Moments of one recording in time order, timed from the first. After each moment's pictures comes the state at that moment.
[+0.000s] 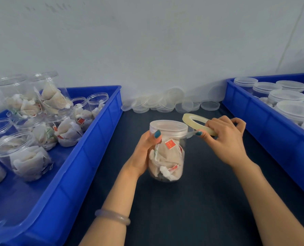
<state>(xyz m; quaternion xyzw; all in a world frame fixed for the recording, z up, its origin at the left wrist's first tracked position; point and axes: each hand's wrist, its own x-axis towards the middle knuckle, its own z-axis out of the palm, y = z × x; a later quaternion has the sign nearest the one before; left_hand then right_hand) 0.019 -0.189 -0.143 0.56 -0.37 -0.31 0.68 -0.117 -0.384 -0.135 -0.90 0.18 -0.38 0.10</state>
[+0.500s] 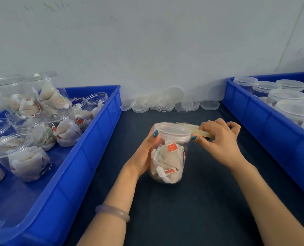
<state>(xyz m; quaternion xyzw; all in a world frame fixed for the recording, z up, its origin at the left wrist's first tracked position) 0.020 -0.196 -0.148 0.53 -0.34 -0.38 0.68 -0.113 -0.378 -0.141 -0.90 0.16 -0.36 0.16</state>
